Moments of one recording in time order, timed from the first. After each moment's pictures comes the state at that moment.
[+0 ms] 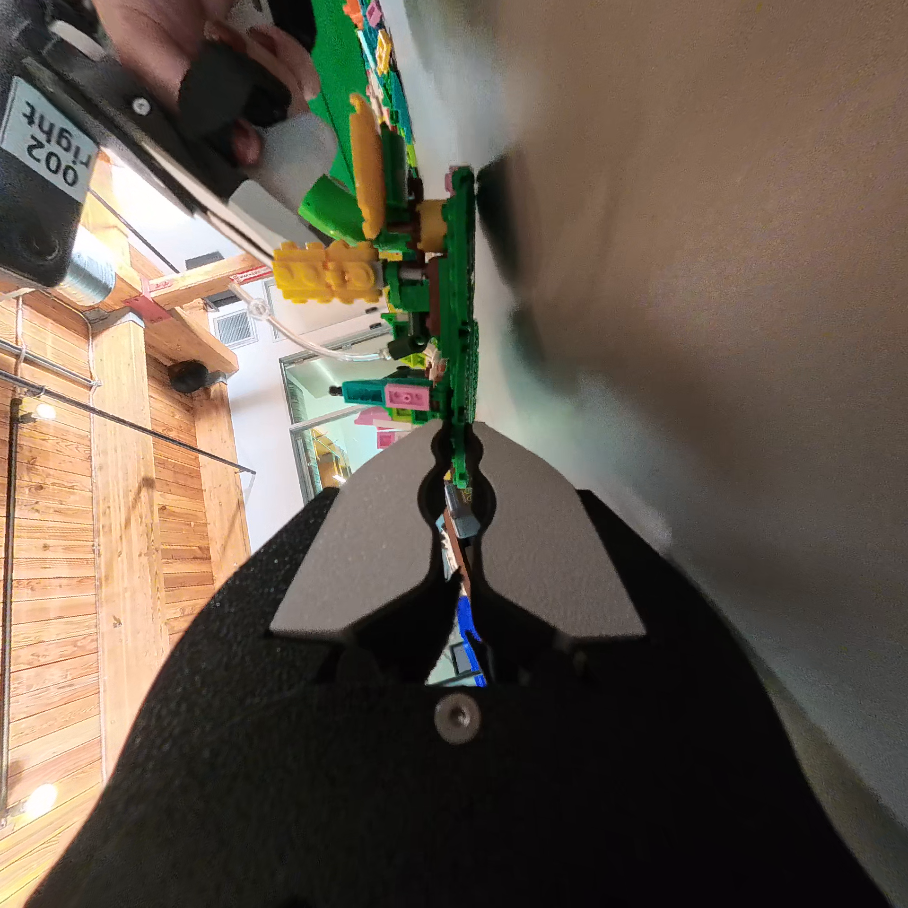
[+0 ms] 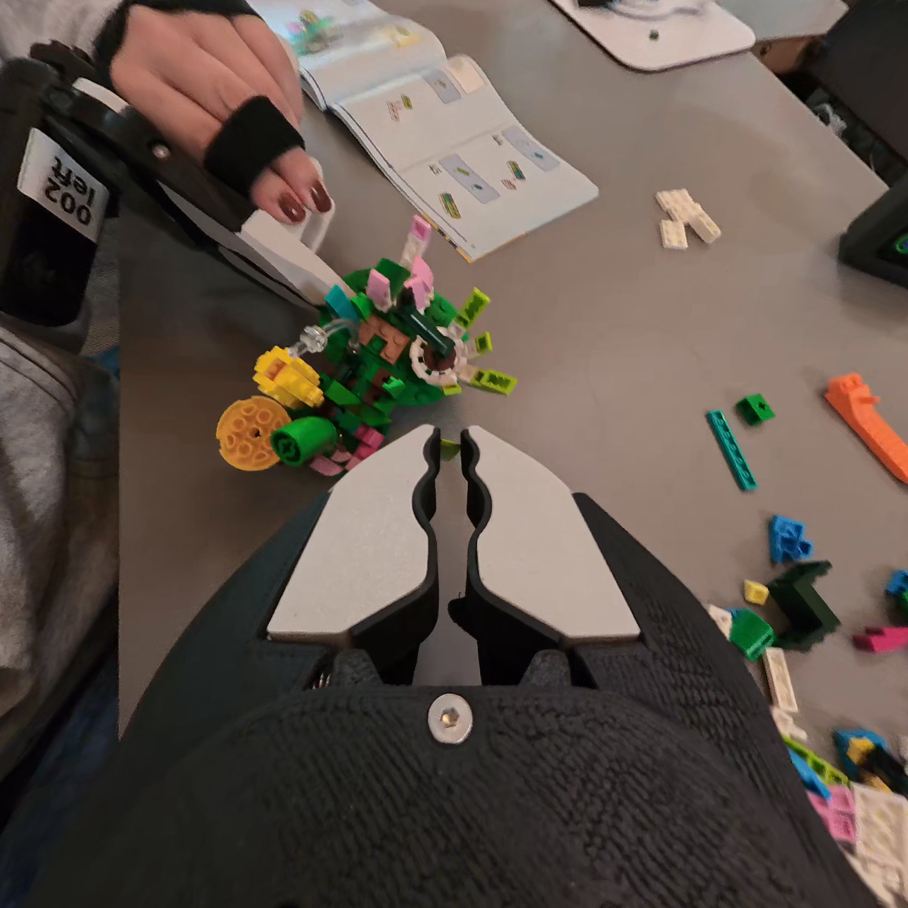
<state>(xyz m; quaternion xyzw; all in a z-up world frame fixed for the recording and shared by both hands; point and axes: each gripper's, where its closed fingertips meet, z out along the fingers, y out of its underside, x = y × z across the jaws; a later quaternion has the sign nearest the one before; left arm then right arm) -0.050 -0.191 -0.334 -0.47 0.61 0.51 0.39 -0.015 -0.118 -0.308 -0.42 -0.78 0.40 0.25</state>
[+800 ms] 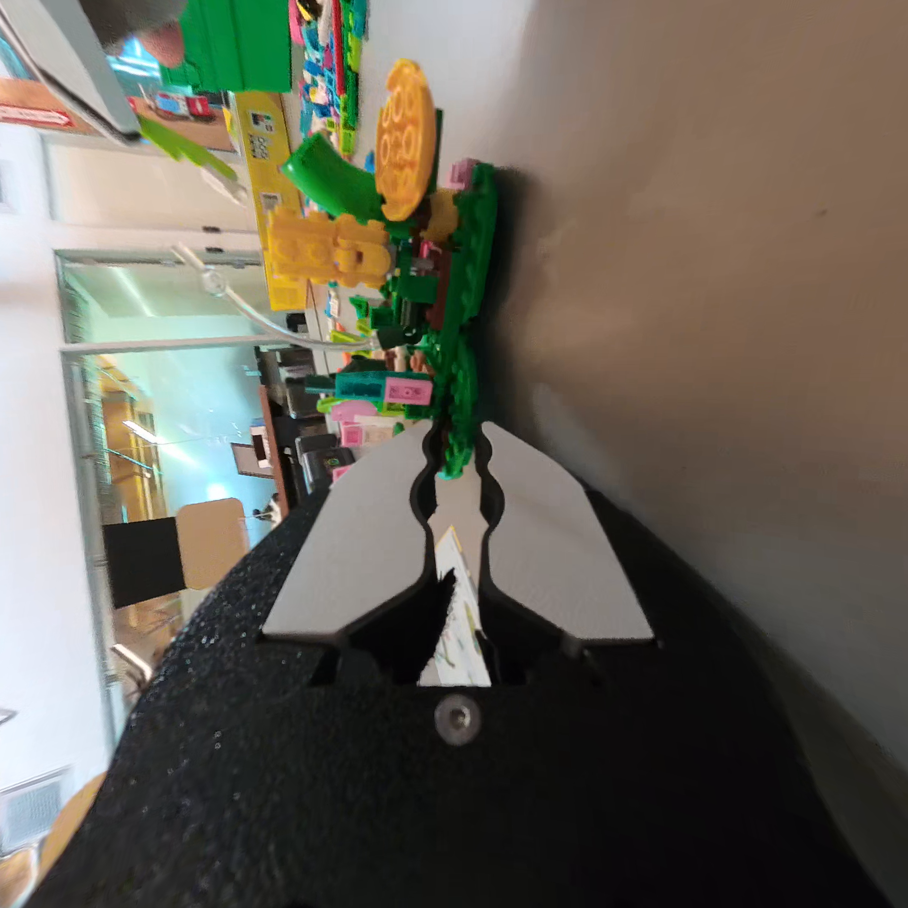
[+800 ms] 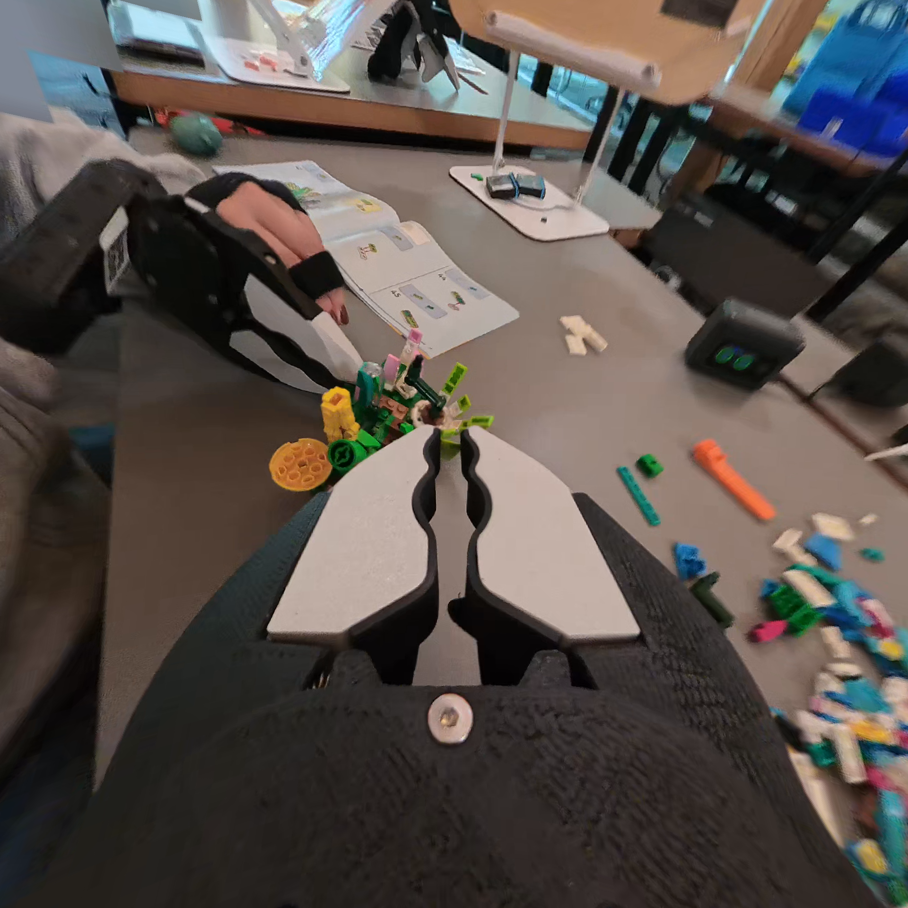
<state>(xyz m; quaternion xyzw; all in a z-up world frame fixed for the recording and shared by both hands) -0.071 -0.192 -0.354 -0.64 0.55 0.38 0.38 -0.005 -0.112 -0.263 -0.40 -0.71 0.45 0.37</state>
